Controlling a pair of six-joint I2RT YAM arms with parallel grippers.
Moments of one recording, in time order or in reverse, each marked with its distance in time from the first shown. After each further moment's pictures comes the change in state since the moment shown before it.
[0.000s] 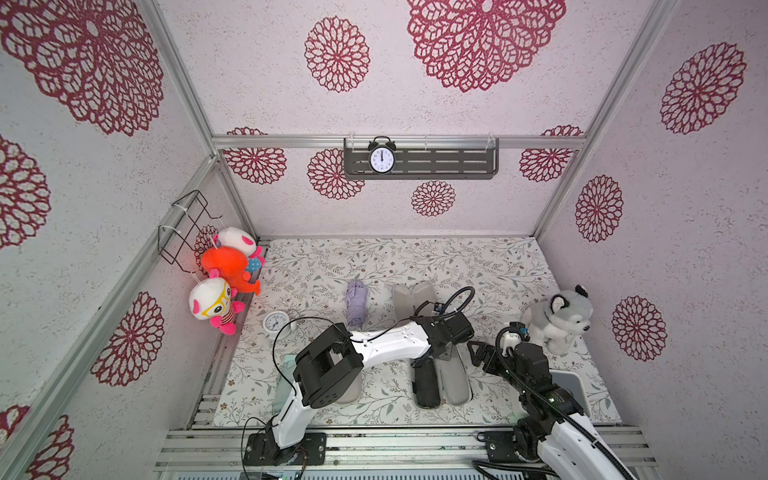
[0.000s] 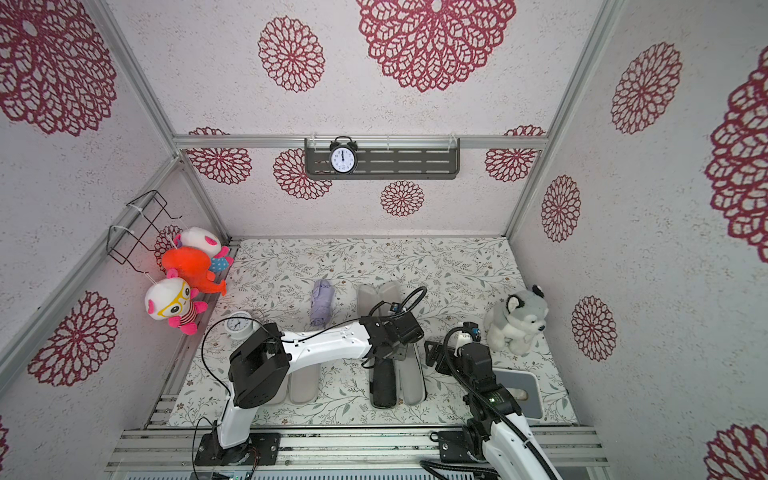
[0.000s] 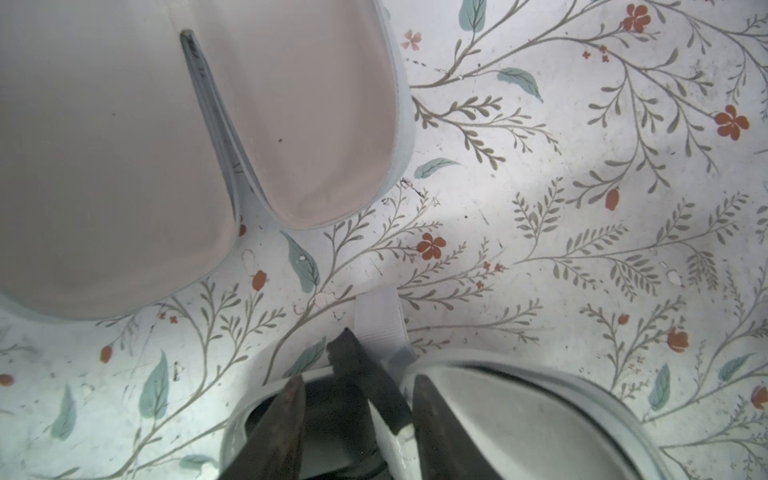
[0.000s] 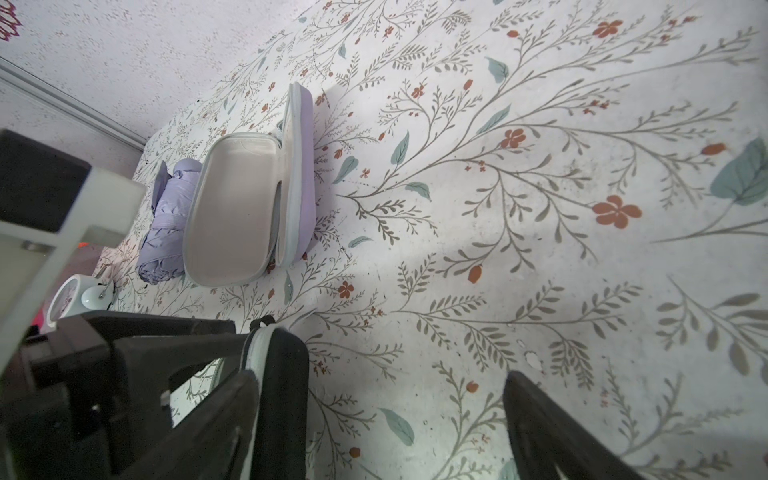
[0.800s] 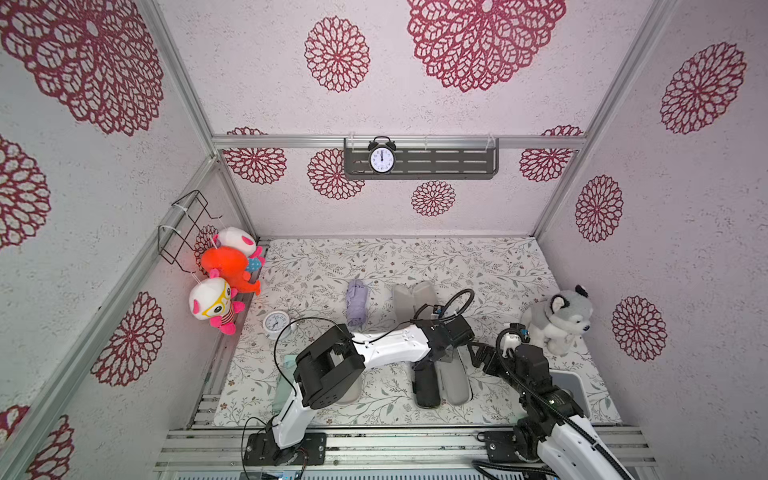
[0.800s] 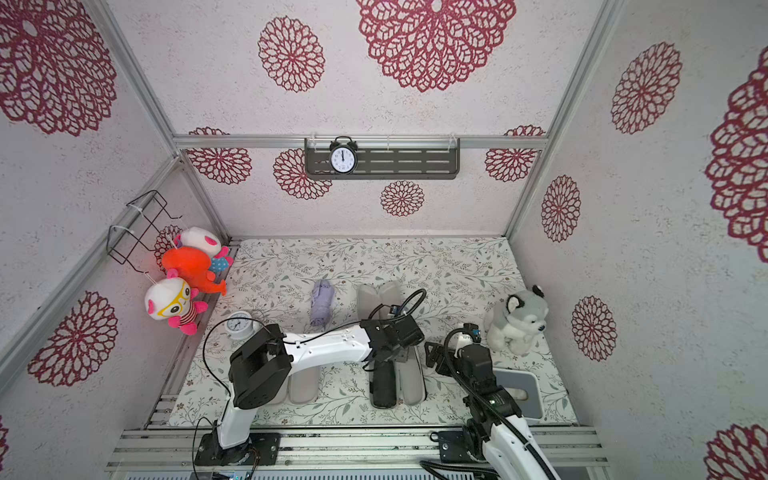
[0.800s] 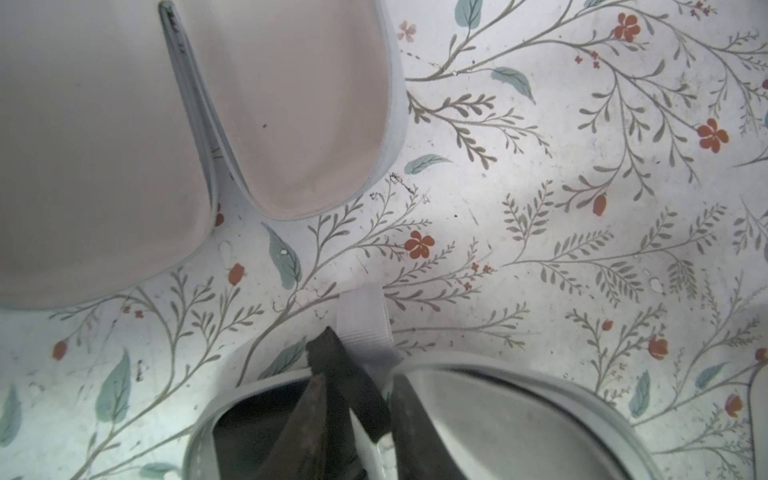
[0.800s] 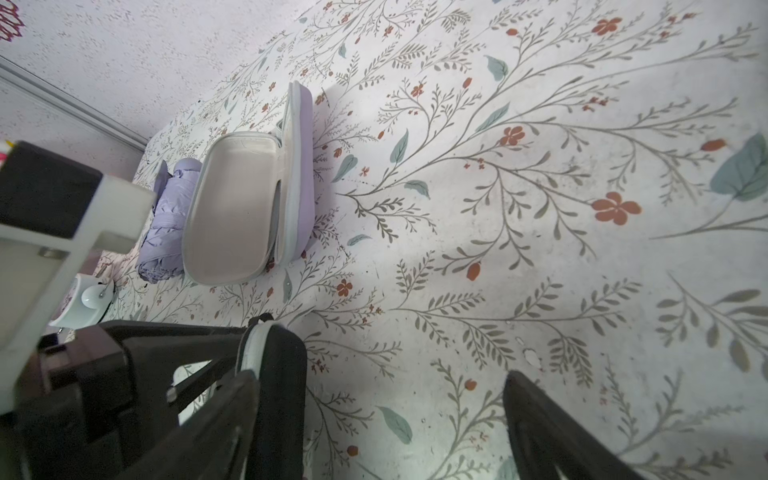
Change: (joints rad) left arm -0.007 0.000 -0.032 0.054 0.008 -0.054; right arm 0.000 -0.019 -0.013 0.000 0.000 0.001
